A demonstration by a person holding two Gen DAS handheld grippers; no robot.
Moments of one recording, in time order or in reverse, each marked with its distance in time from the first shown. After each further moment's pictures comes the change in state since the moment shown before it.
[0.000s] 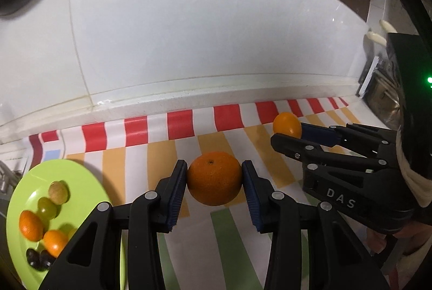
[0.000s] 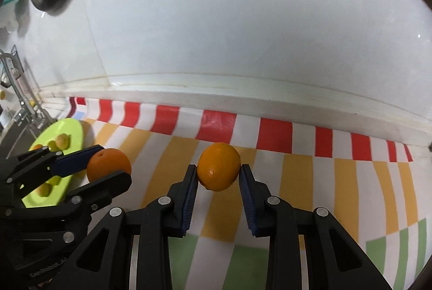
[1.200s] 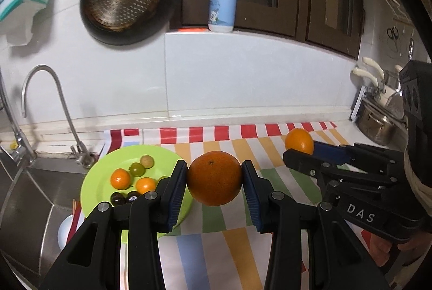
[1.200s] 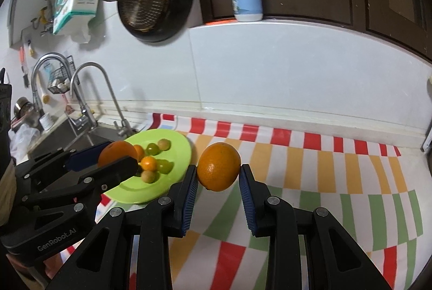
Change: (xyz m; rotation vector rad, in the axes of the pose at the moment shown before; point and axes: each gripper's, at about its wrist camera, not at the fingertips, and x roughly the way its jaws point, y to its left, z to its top) left arm -0.187 0.022 -0.055 -0.058 -0.194 0.123; right arm -0.154 0.095 -0.041 -0.041 -0.163 0.141
